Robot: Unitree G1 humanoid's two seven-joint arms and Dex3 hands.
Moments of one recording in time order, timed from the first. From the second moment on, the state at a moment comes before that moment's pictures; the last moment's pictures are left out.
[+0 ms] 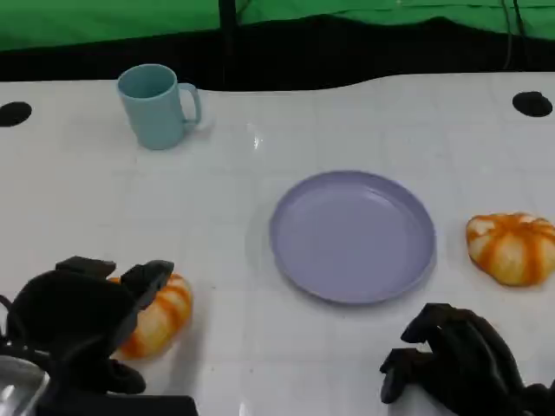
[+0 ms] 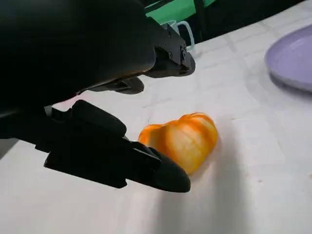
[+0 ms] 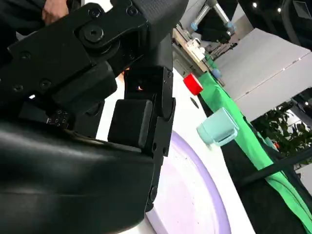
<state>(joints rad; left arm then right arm) 0.11 0.50 -0.16 -0.39 1.07 0.08 -0.43 -0.03 0.07 -0.13 0.34 0.49 0.13 0.62</state>
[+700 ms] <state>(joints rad) -0.09 0.45 -0.30 0.04 1.09 0.10 -0.20 -0.02 0.07 -0.13 0.34 0.49 0.13 0.62</state>
